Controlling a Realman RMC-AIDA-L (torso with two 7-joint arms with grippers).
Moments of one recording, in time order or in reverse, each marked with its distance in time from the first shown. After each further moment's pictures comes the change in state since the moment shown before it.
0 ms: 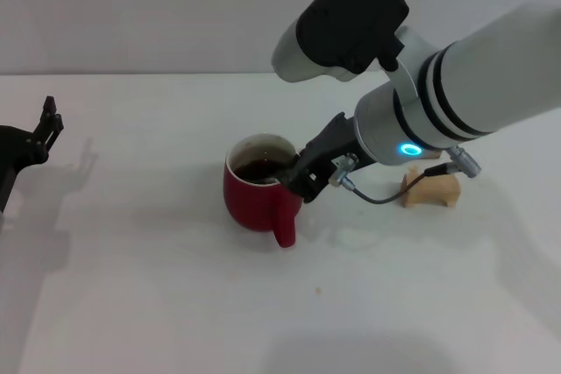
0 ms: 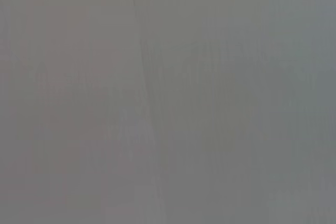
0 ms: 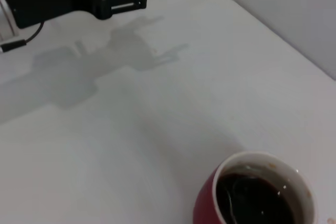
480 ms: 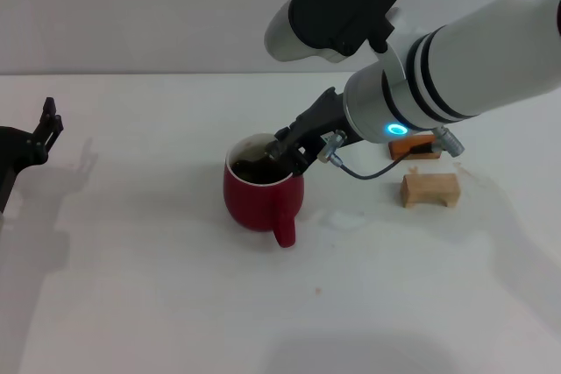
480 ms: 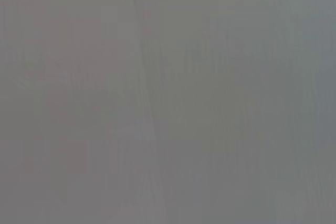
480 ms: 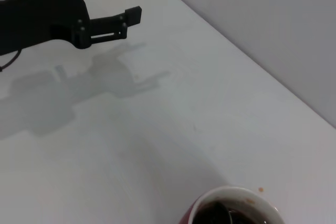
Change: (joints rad) left arm 0.000 0.000 0.000 0.000 0.000 -0.002 0.000; right arm 0.026 -0.003 0.002 -0.056 -0.006 -0.098 -0.026
